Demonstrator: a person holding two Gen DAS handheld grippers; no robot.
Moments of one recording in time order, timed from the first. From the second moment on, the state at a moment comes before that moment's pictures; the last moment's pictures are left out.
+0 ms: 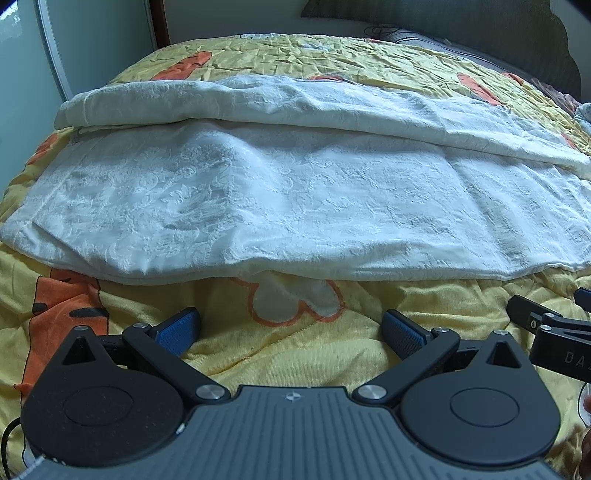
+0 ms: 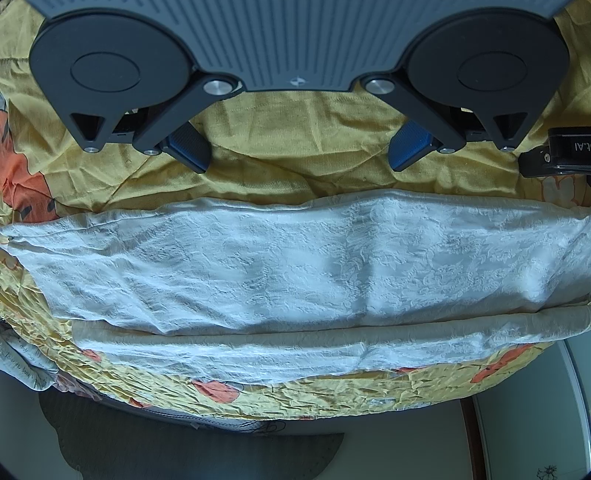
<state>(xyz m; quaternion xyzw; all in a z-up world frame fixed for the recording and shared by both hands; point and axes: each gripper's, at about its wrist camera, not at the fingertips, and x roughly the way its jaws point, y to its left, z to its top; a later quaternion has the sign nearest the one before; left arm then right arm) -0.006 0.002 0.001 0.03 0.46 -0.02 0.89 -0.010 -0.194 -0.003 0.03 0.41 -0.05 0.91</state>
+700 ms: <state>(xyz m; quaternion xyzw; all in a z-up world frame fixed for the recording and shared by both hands) -0.014 0.002 0.000 0.03 0.44 -0.02 0.90 -0.014 -0.194 -0.003 0.03 0.41 -0.05 0.91</state>
